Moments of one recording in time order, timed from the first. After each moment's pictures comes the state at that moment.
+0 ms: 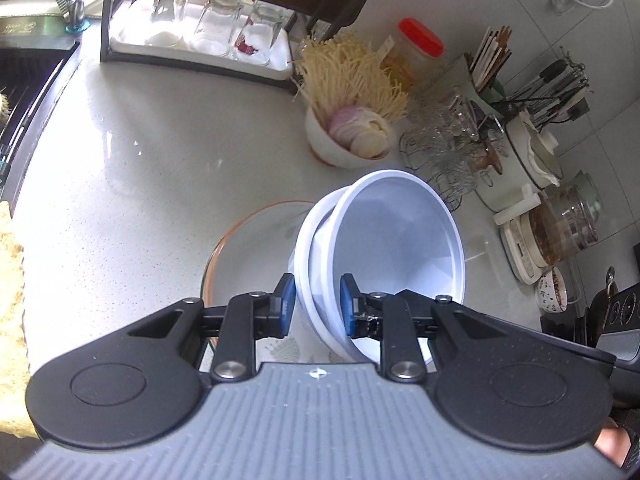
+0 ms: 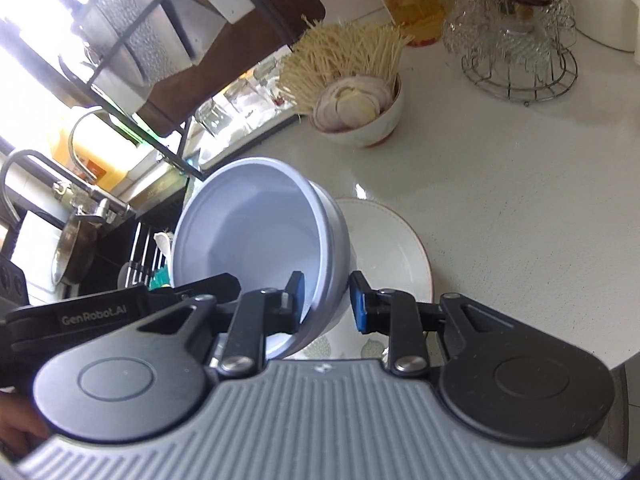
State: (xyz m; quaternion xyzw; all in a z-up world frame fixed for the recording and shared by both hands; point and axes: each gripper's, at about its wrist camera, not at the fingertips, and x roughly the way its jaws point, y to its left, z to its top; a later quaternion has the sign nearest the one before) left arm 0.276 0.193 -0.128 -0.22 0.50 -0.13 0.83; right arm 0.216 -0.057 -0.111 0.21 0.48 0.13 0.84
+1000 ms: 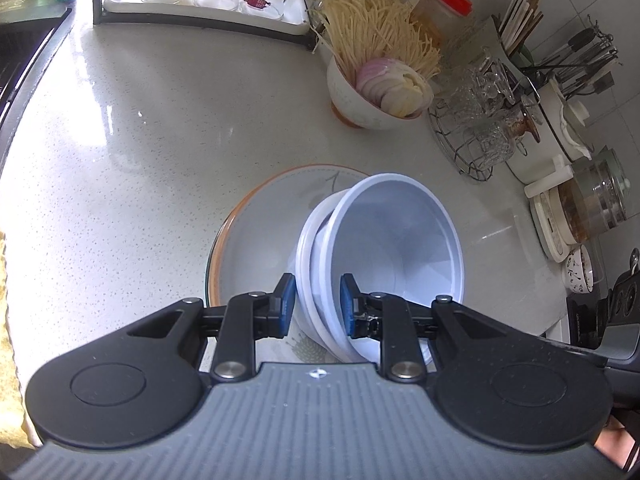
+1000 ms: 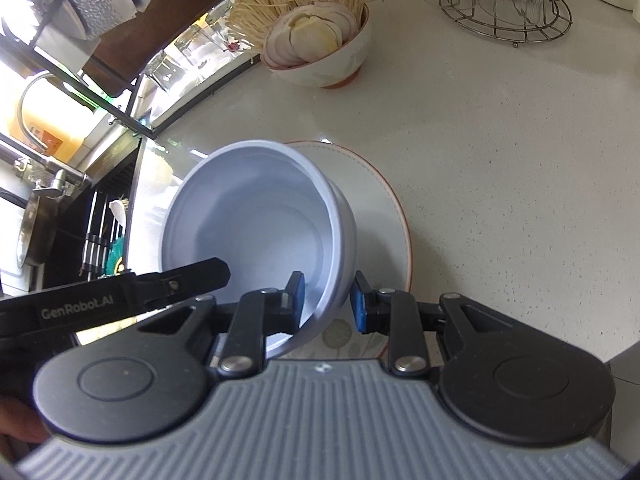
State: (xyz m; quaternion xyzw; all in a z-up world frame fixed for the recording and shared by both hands) left arm 0.298 0.179 -0.170 -0.19 0.54 -0.12 0.81; right arm 0.231 -0.049 -0.154 0.19 0.54 0.09 0.81
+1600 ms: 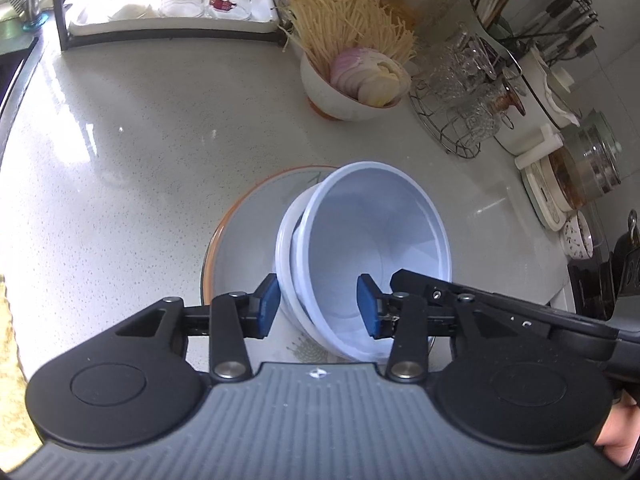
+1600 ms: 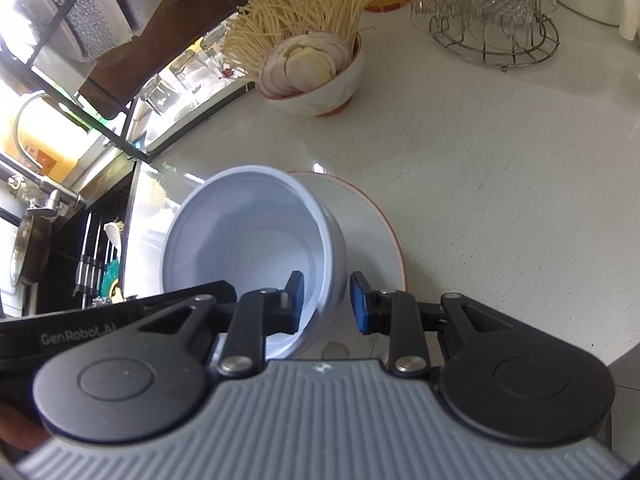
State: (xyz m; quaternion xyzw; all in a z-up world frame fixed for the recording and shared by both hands) left arm 0.307 0.173 -0.163 -0.15 0.55 -0.17 0.81; right arm 0.231 -0.050 -0.143 0.19 0.51 0.07 0.83
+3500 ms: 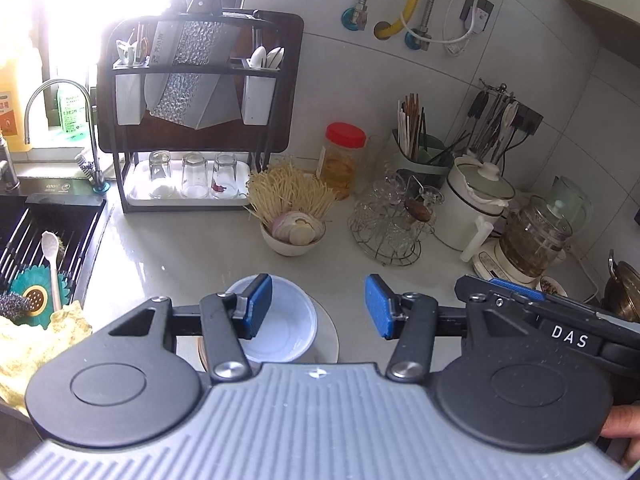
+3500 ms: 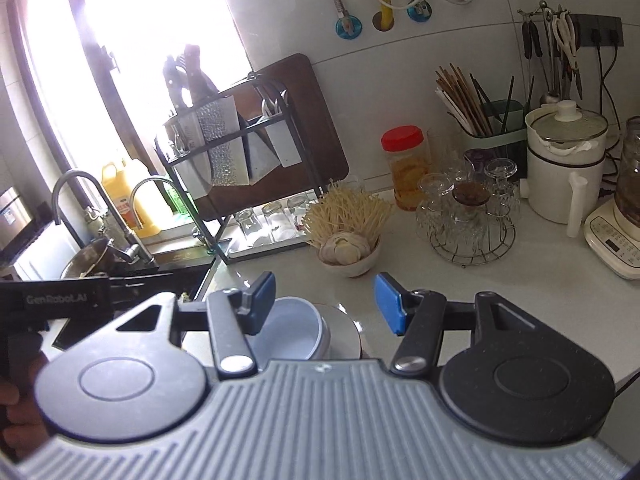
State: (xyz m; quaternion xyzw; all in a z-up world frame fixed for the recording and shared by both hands) left arm 0.138 0.108 0.028 -0.10 0.34 -0.09 0.93; right arm 0.108 -0.136 0.011 0.12 0.29 0.15 0.94
